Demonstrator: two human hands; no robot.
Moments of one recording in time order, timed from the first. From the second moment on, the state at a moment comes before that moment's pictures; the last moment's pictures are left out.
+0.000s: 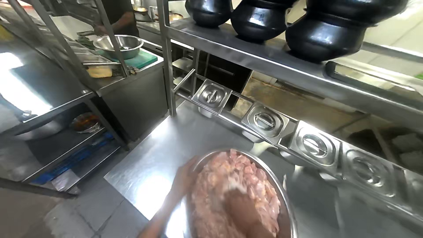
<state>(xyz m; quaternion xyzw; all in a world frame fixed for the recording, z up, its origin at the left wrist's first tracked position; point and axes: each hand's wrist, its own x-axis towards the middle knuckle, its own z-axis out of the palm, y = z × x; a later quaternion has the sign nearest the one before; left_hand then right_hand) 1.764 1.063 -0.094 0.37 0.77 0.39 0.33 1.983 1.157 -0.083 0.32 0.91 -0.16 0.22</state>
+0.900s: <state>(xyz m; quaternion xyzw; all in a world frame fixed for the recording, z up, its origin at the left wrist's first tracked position) 1.763 1.070 -0.100 0.38 0.76 0.39 0.36 1.912 1.195 -0.059 0.14 0.92 -0.26 0.25</state>
